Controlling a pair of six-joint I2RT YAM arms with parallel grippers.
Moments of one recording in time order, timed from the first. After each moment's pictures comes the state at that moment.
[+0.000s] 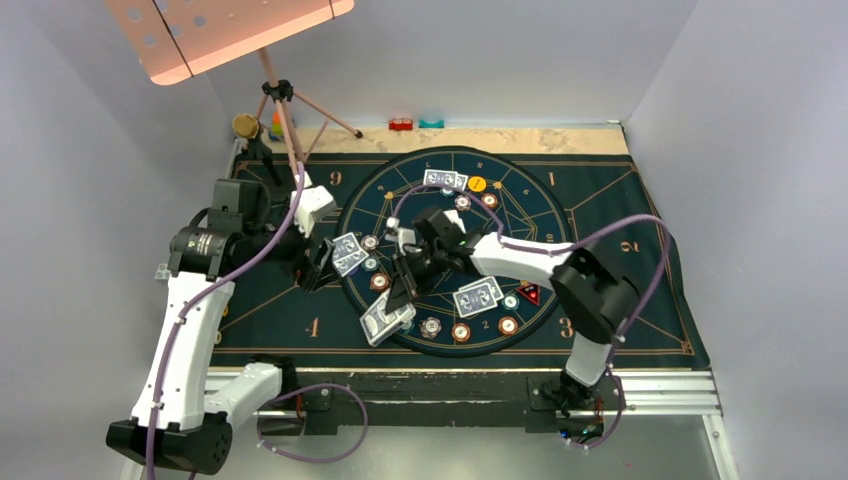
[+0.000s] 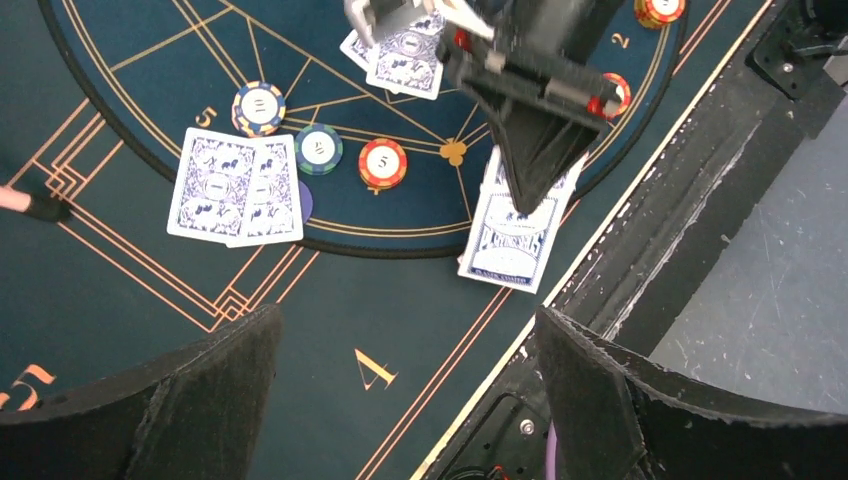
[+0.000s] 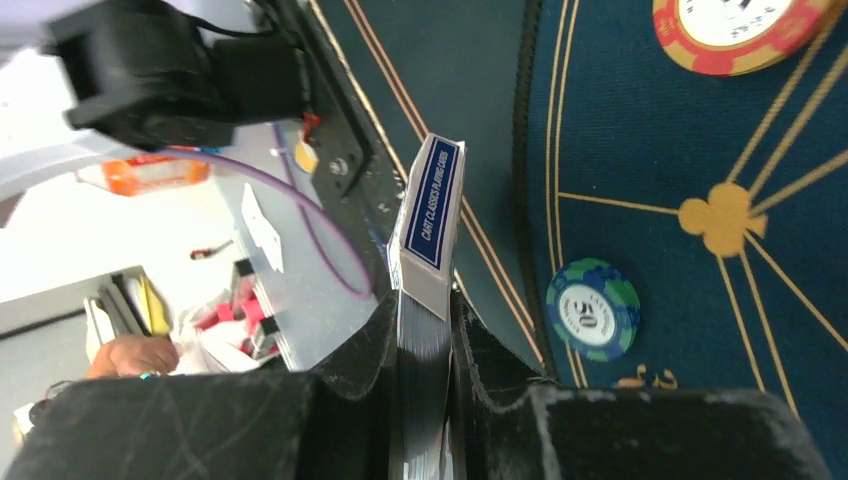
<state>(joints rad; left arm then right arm) -0.12 0.99 1.27 -1.21 0.63 0.49 0.84 1.75 1.11 -0.18 -0.75 0.59</state>
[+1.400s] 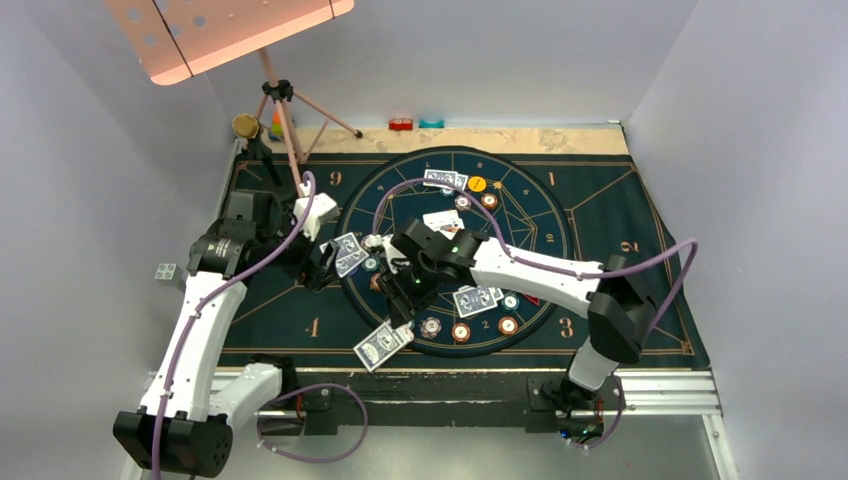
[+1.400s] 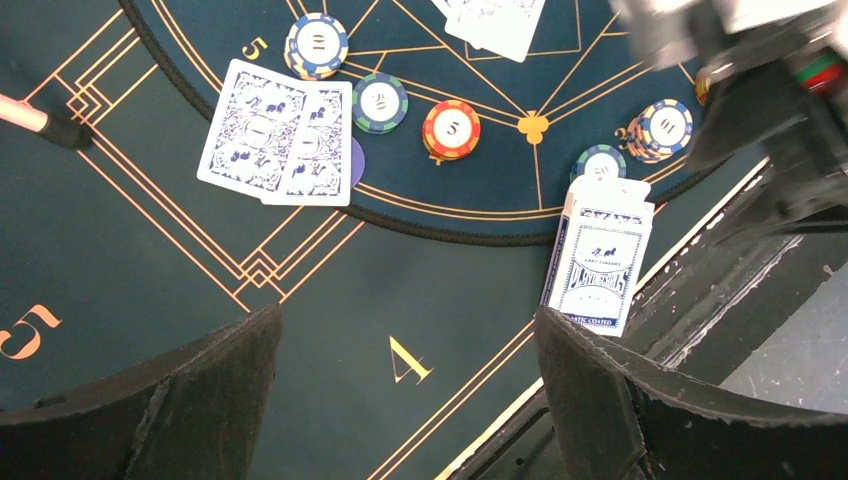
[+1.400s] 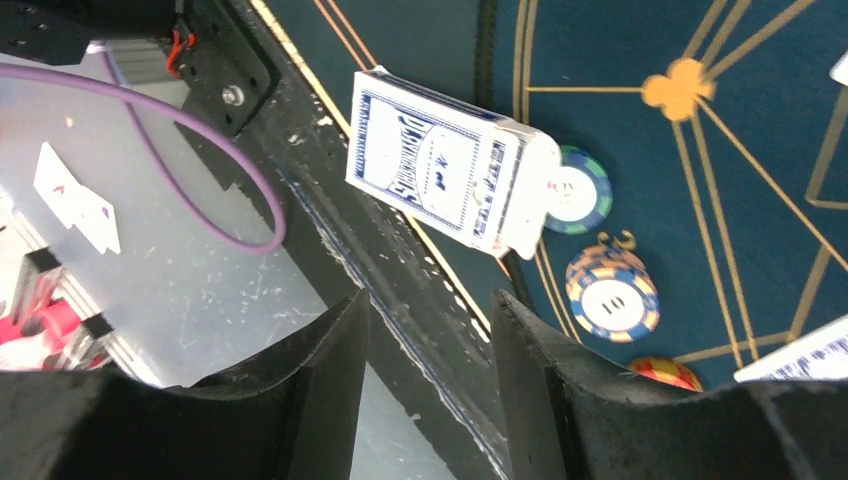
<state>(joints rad) -0.11 0.97 1.06 -1.03 0.48 0.42 1.04 1.68 1.30 -0.66 -0.36 0.38</state>
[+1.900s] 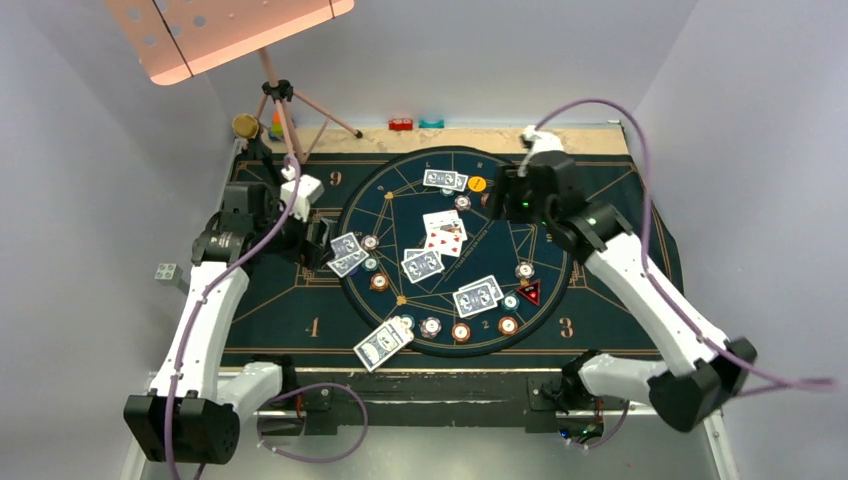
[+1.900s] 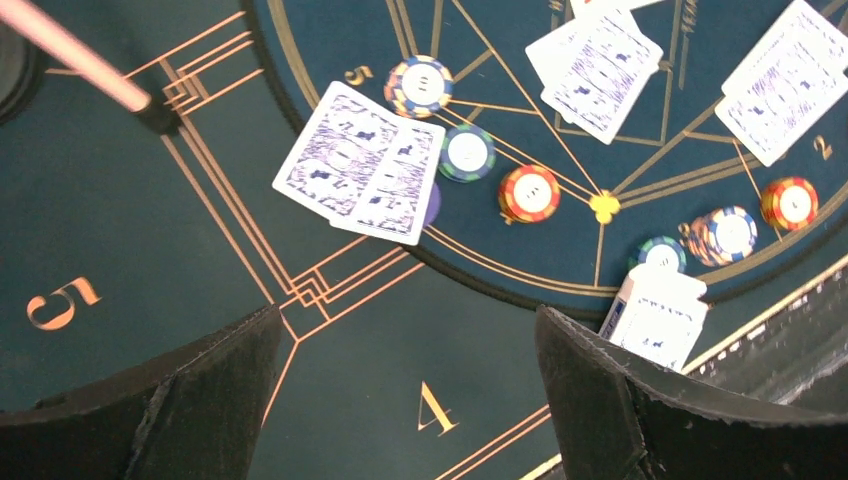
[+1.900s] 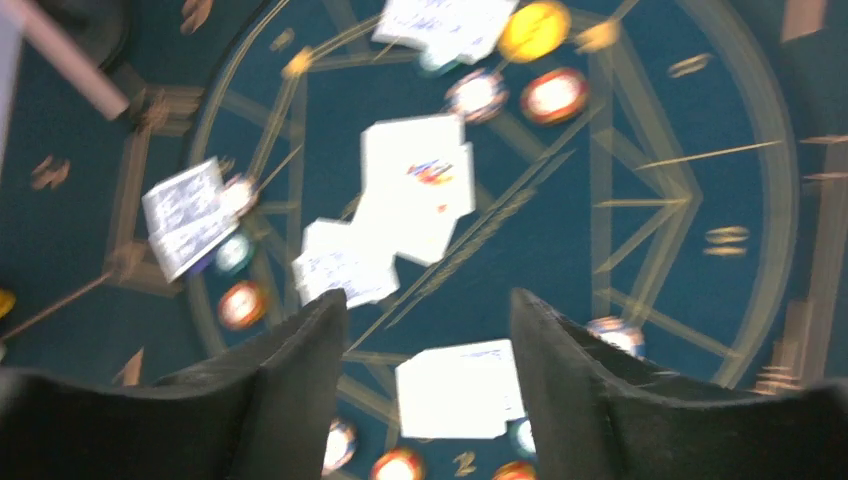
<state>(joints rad) -0.05 1.02 1.02 -0.85 0.42 0.29 0.58 1.25 1.30 -0.68 0.11 0.42</state>
